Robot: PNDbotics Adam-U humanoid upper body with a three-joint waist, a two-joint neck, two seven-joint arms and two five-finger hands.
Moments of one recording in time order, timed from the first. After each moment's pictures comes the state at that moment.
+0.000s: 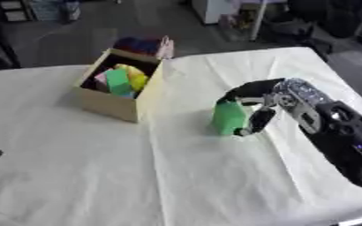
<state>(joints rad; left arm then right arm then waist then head) -0.13 0.23 0.00 -1.78 0.12 0.01 -0.11 -0.64 -0.58 0.25 -1.18 0.94 -0.40 0.59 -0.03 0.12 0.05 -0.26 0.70</state>
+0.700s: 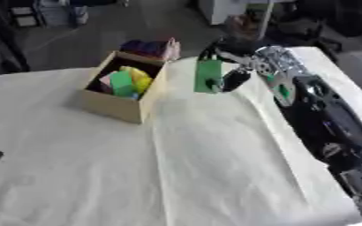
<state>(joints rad) -0.13 0.21 0.00 -1.78 0.13 0.01 -0.12 -0.89 -0.37 0.04 -1.06 1.02 -0.22 0.38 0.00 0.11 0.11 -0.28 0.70</state>
